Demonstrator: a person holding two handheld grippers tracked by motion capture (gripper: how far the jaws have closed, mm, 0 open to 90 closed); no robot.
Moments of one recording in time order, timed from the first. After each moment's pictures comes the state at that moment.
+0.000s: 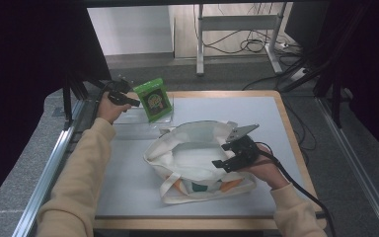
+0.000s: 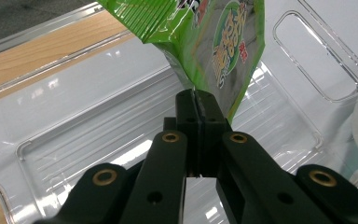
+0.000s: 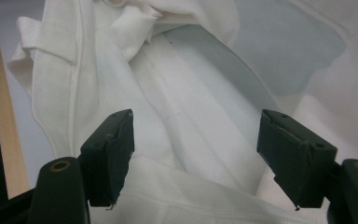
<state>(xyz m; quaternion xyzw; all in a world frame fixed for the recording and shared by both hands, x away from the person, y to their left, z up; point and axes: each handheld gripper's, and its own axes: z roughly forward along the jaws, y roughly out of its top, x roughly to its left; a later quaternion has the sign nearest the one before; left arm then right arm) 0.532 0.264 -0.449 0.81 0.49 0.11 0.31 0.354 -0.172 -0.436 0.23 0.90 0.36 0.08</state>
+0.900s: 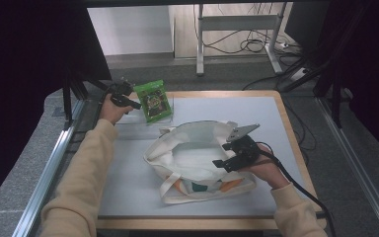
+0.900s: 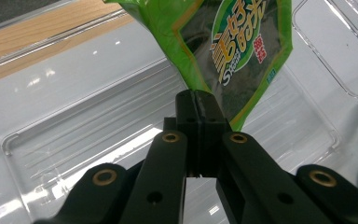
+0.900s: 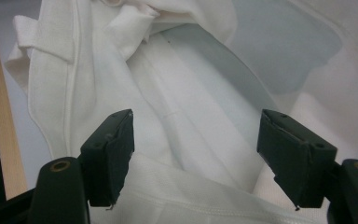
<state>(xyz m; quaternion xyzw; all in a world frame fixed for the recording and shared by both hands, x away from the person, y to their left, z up) 0.540 0.261 -0.465 0.81 0.51 0.10 0.29 0.356 -0.174 -0.437 0.23 0.90 0.36 0.08</state>
